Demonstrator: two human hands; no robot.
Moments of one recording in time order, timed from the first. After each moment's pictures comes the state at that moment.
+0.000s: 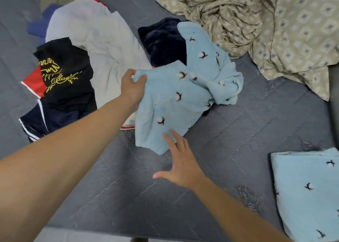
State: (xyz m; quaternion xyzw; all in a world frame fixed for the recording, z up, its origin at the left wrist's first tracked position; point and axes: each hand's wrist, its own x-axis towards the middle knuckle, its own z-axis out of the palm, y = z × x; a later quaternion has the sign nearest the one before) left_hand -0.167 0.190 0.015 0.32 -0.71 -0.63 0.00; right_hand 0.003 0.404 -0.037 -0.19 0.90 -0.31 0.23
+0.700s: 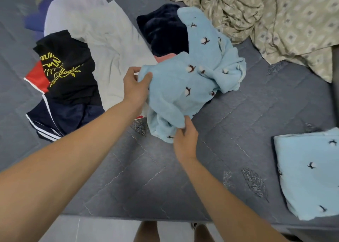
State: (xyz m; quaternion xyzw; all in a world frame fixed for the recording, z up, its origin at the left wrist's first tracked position) left_hand -0.124 0.192 0.022 0.29 -0.72 -0.64 0.02; right_hand -0.001 0.352 -0.020 0.17 0.77 -0.61 0.06
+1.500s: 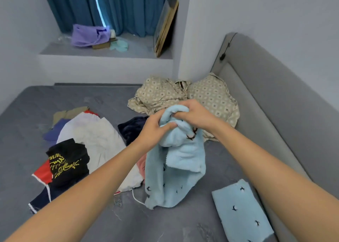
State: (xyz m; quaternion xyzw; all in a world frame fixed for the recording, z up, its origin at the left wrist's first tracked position) left_hand -0.105 0.346 0.420 -0.15 -0.78 -0.61 0.00; right_hand -0.133 0.532 0.482 -0.16 0.88 -0.44 0.08
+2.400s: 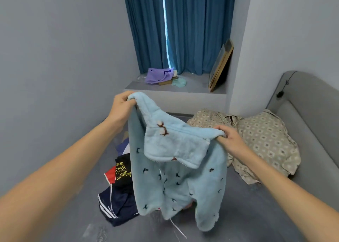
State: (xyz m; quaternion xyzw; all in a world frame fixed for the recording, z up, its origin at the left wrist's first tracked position) left_hand -0.039 0.198 0.637 0.08 -0.80 -0.55 0.23; right_hand -0.114 0.552 0.518 -0.22 0.82 -0.53 0.01
